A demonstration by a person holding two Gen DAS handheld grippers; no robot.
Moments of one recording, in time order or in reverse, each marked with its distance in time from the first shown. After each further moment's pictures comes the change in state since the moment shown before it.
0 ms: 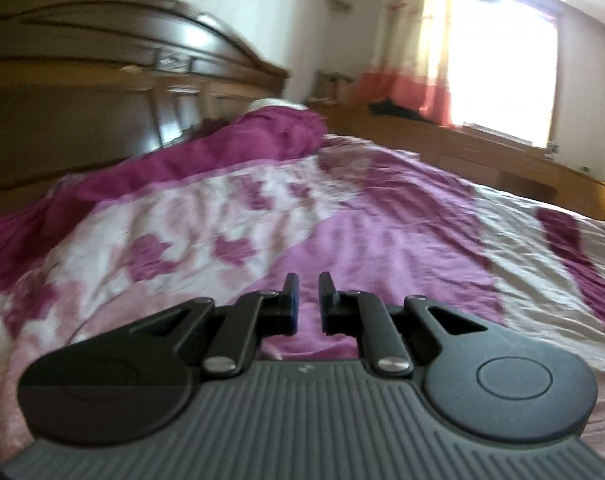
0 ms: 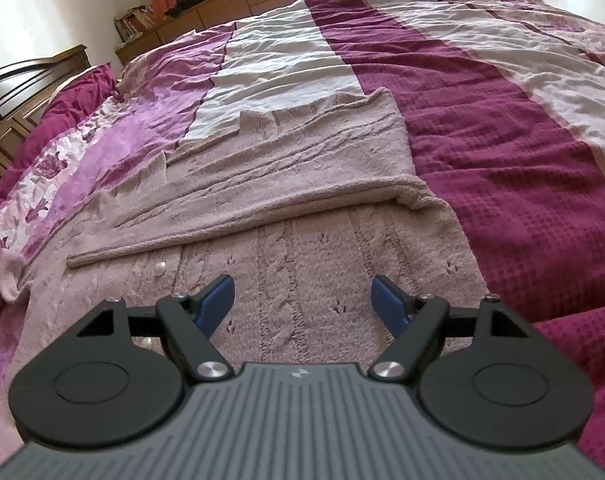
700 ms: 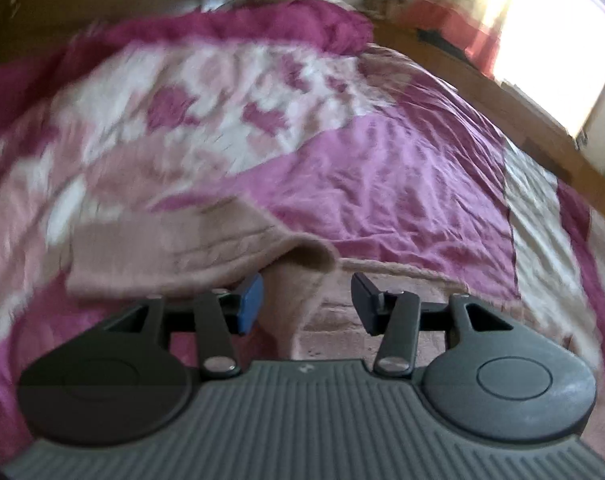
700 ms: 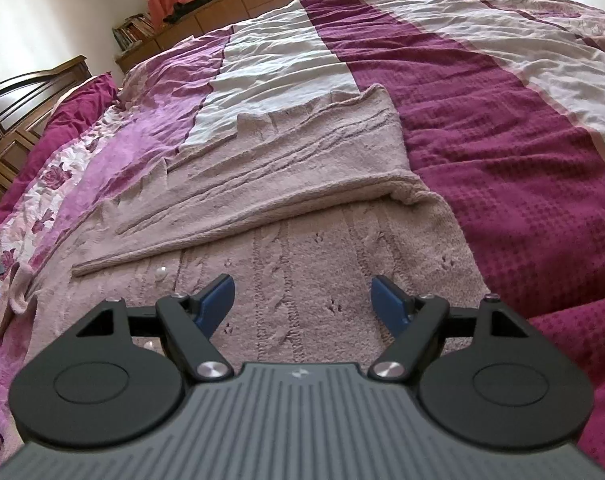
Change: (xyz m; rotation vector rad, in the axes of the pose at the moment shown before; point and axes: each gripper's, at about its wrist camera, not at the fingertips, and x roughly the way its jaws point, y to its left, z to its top) left arm 0.041 0.062 -0.052 -0.307 0.321 0.039; right arm 0.001 -0.010 -0.002 0.037 0.002 0.026
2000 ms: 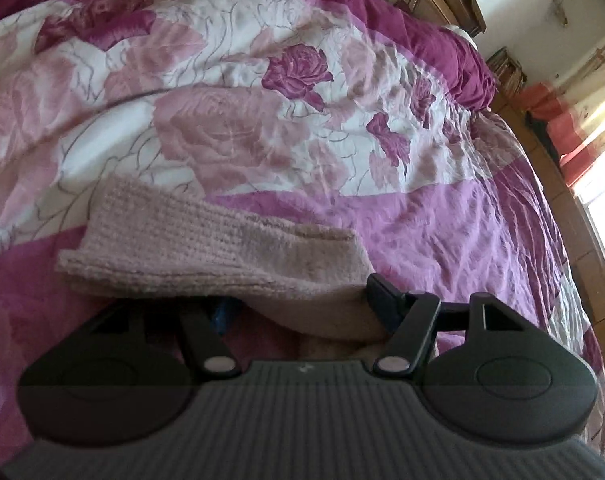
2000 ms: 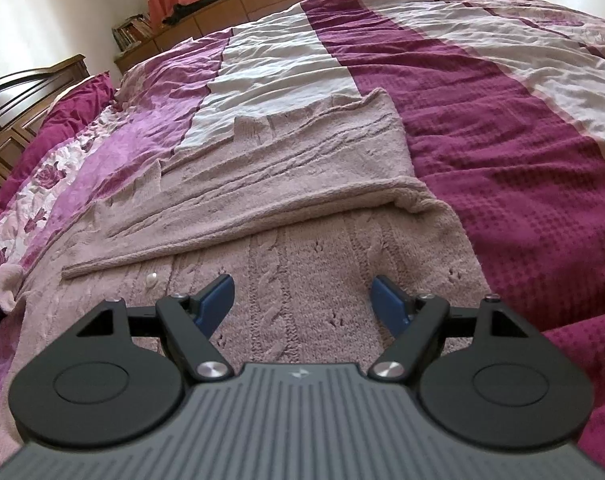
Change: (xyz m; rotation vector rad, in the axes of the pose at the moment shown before) left arm 0.067 0.065 0.022 -0.421 -0.026 0.114; right arm 0.013 0.003 0.003 -0.017 -0.022 -0.014
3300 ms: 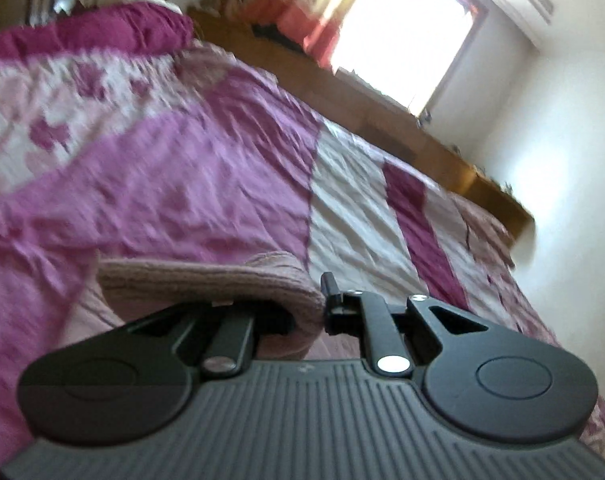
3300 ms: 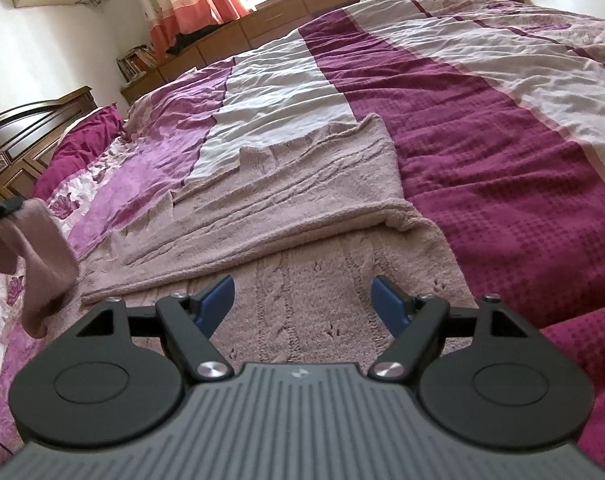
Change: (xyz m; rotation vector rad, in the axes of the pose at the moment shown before) left arm -0.126 -0.161 -0.132 0.602 0.153 -0.595; right arm -0.025 -0.008 -0.001 0.050 -0.076 0.039
